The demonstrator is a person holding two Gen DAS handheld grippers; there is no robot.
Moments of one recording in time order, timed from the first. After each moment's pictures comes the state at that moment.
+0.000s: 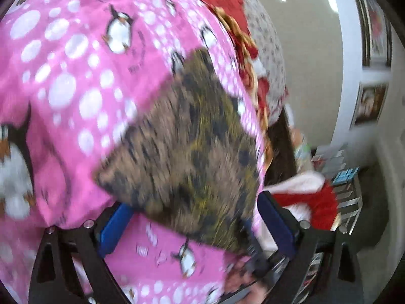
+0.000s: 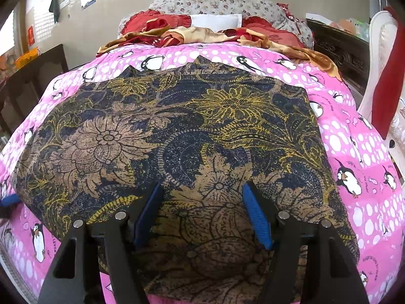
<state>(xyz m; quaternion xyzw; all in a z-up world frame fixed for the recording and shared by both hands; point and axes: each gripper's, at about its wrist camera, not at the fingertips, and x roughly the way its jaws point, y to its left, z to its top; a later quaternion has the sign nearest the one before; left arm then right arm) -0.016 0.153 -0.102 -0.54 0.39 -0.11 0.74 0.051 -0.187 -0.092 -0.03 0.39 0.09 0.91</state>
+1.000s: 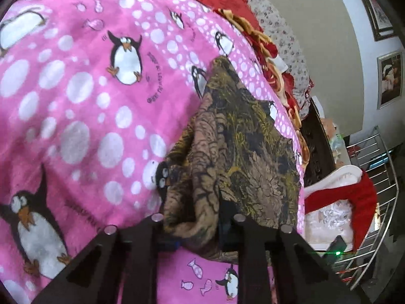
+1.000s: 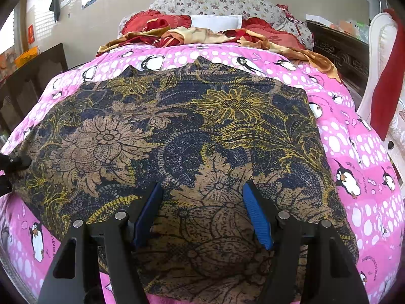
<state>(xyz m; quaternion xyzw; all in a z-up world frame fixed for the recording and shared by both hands) 0.004 0.155 -0.107 -0.41 0.42 -0.04 0.81 0.051 -0.185 -0.091 -0.03 0.40 0.09 0.91</state>
